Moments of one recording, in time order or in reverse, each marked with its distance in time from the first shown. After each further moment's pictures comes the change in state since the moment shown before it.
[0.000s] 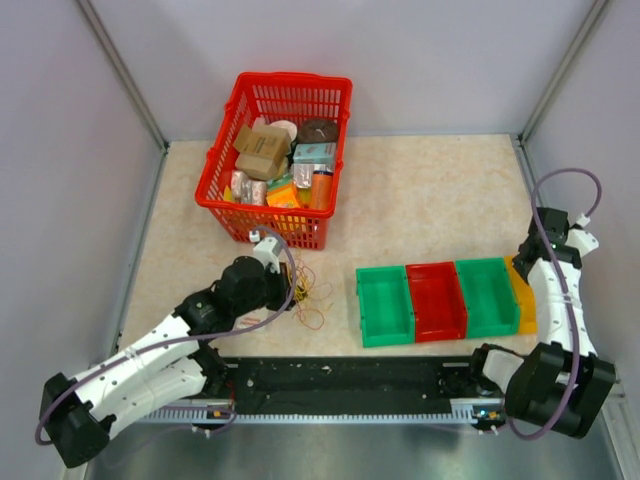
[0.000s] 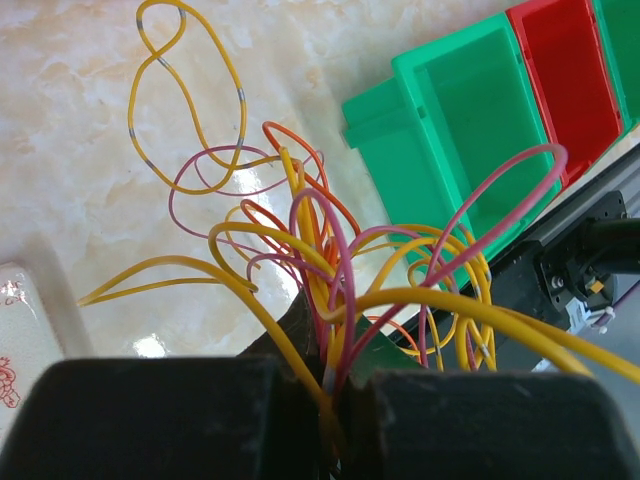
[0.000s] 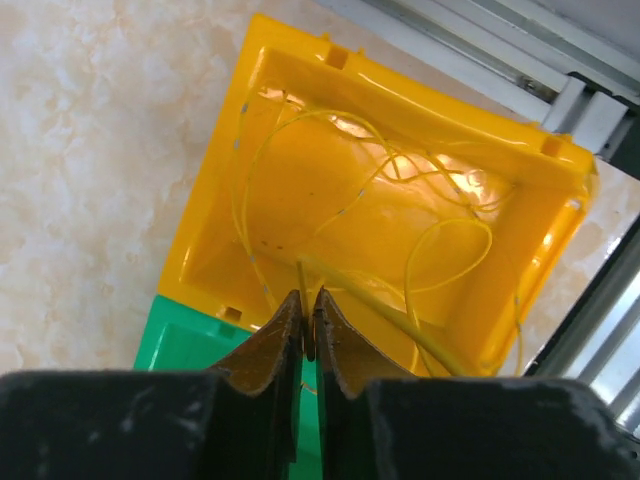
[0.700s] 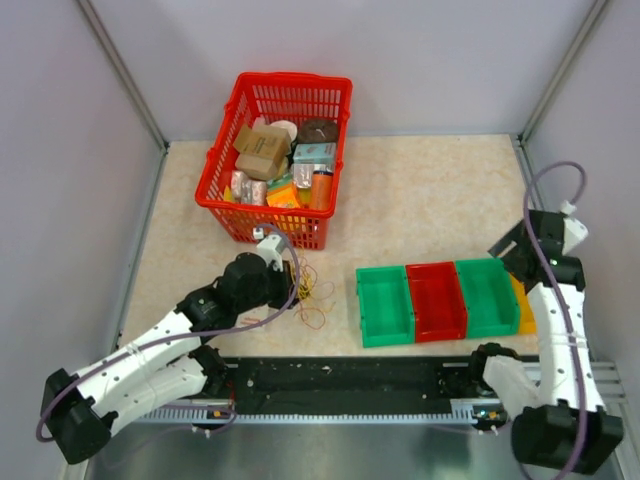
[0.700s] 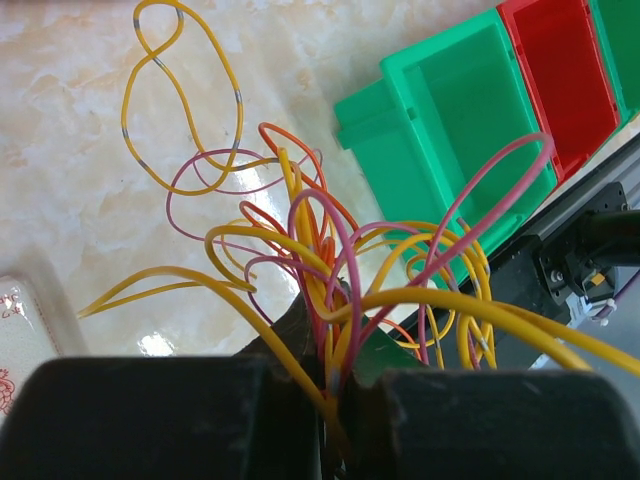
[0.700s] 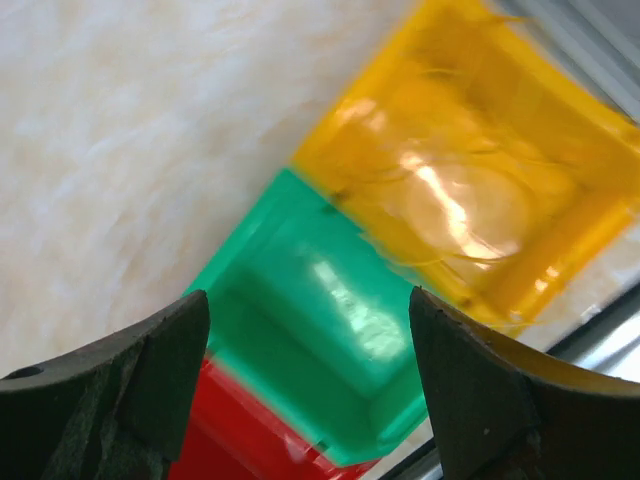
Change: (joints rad) left arm 0.000 0.036 0.027 0.001 0.027 0.024; right arm 0.070 -0.180 0.043 -0.103 -0.130 -0.071
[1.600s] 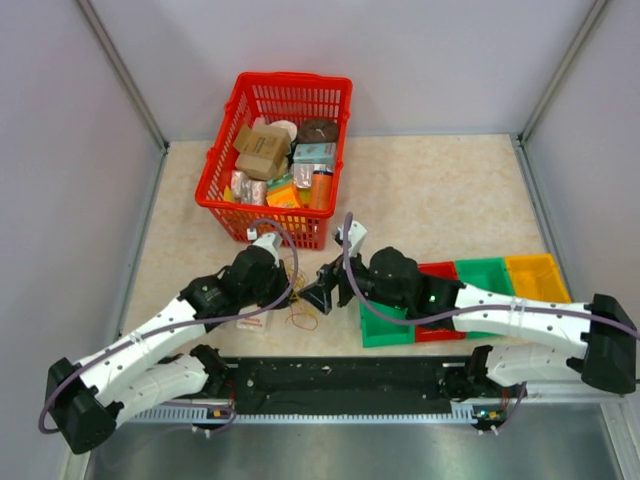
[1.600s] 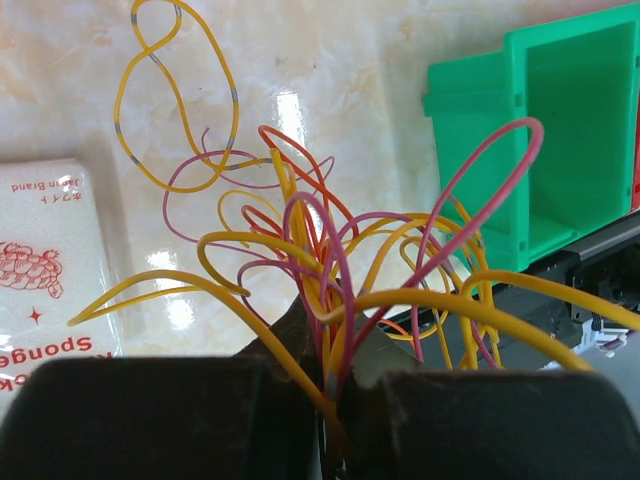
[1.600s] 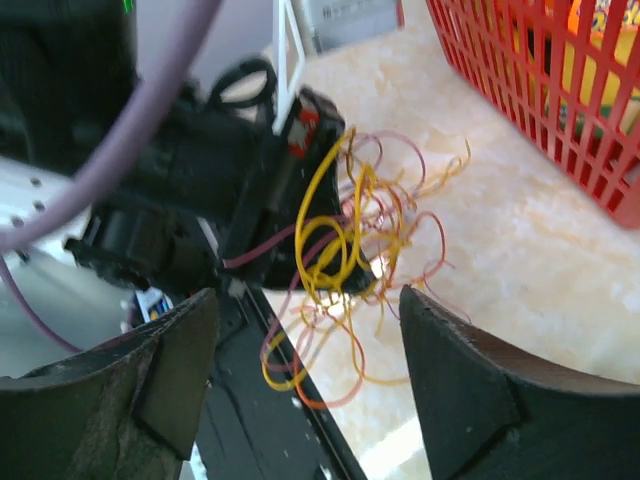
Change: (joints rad) left arm 0.006 0.103 0.129 -0.261 -0.093 -0.147; right arm 1.432 0.261 -0.048 0.952 -0.239 -0.202
